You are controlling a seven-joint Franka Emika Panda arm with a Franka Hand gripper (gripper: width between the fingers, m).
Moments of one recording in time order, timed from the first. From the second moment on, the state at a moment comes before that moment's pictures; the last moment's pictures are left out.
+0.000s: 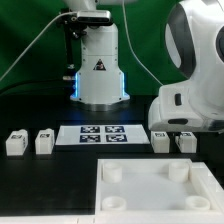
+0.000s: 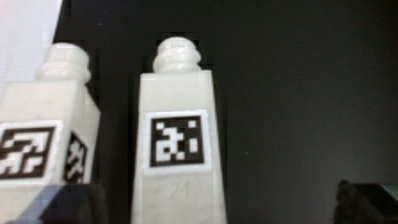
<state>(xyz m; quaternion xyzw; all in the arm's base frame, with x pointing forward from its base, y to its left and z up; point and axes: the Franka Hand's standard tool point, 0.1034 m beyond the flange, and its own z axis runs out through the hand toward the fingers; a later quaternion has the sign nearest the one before) 0.386 0.188 0.023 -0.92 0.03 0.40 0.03</state>
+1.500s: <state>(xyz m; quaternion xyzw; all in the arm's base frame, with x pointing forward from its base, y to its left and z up) 0.374 0.185 0.008 -0.92 0.02 0.39 0.03</state>
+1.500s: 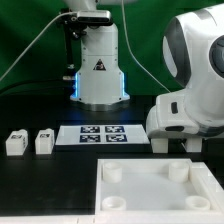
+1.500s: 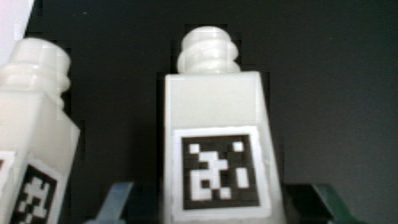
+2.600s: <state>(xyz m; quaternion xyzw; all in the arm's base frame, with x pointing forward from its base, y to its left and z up) 0.466 0.138 0.132 -0.99 0.00 0.12 0.06</state>
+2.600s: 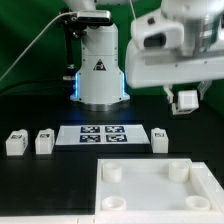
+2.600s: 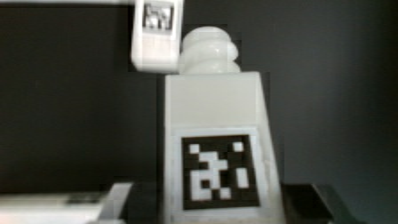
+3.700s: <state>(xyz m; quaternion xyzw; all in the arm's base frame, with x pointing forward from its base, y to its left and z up) 0.549 0.136 0.179 -0.95 -0.01 -0.31 0.08</state>
